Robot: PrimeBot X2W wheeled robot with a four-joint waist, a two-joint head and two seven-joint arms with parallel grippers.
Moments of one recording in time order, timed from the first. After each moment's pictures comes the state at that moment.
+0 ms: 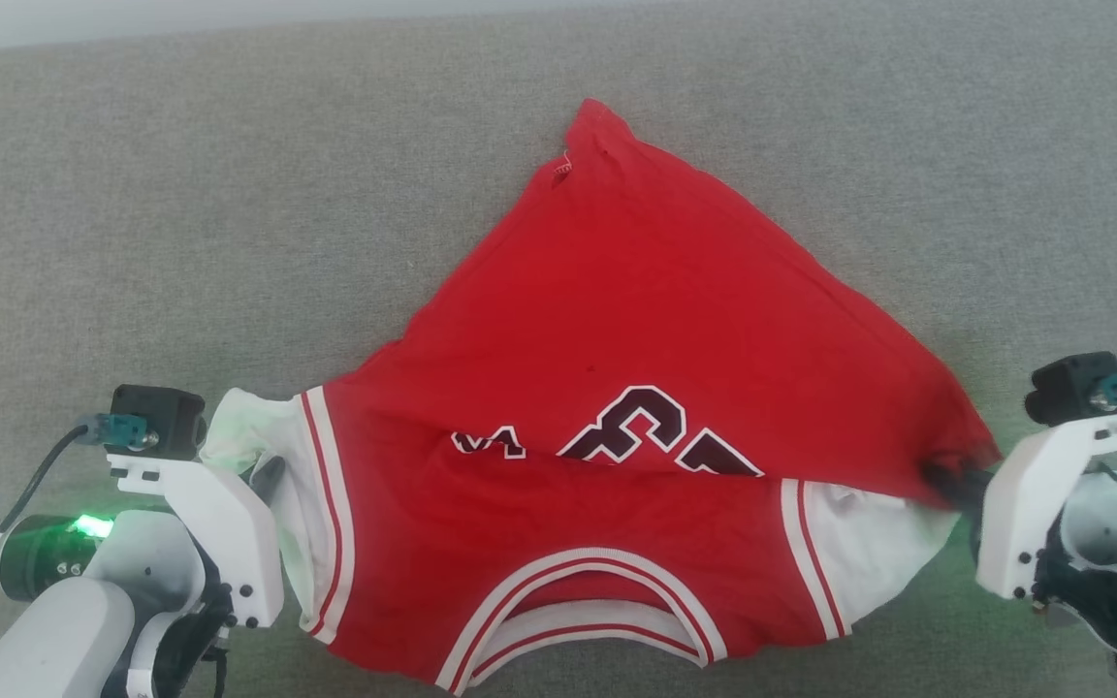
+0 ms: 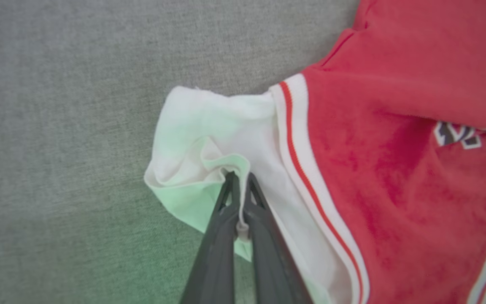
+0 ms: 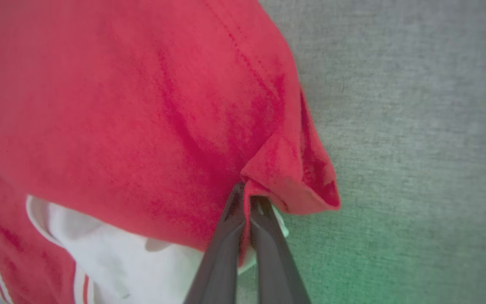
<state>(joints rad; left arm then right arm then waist) -0.25 0.63 -0.40 -0.01 -0.75 0.24 0.46 -0.22 -0.39 0.10 0.15 0.64 0.13 0.70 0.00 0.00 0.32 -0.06</state>
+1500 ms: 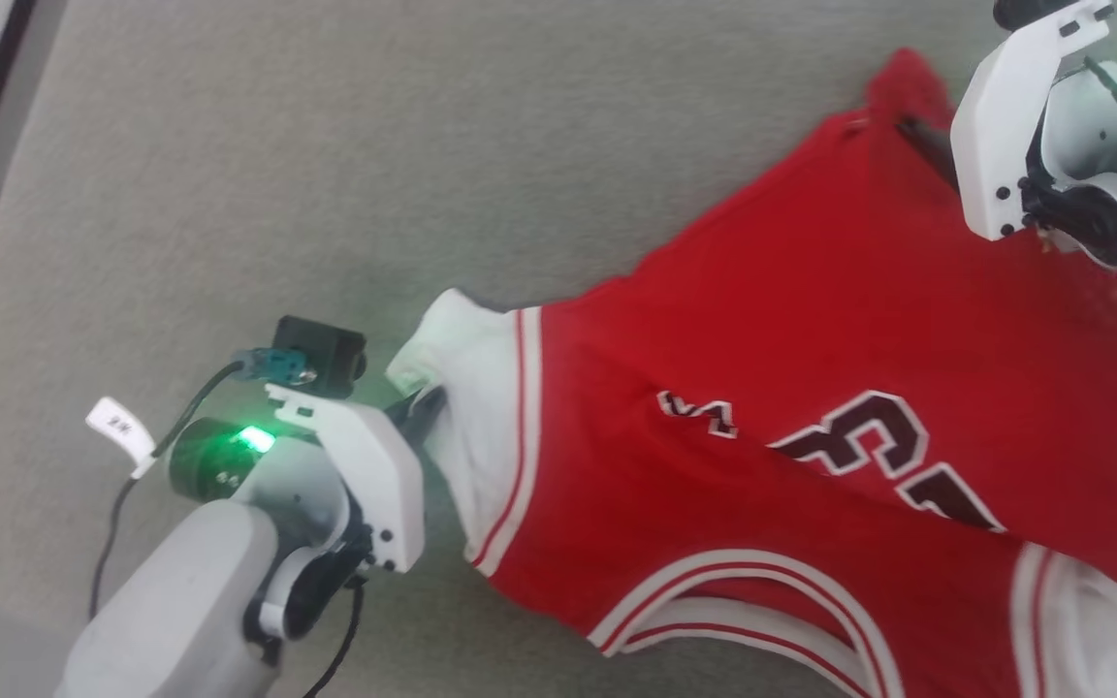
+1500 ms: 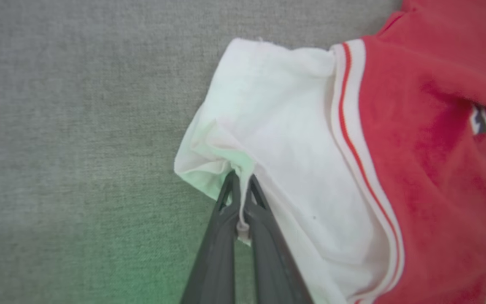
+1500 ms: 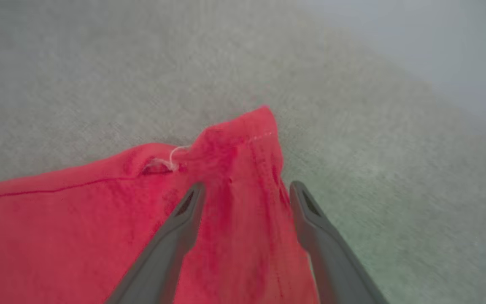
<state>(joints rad) -0.44 0.45 -0.54 0.09 -0.73 0.14 0.41 -1.10 -0.47 0.64 0.67 0.67 0.13 0.58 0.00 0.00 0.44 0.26</state>
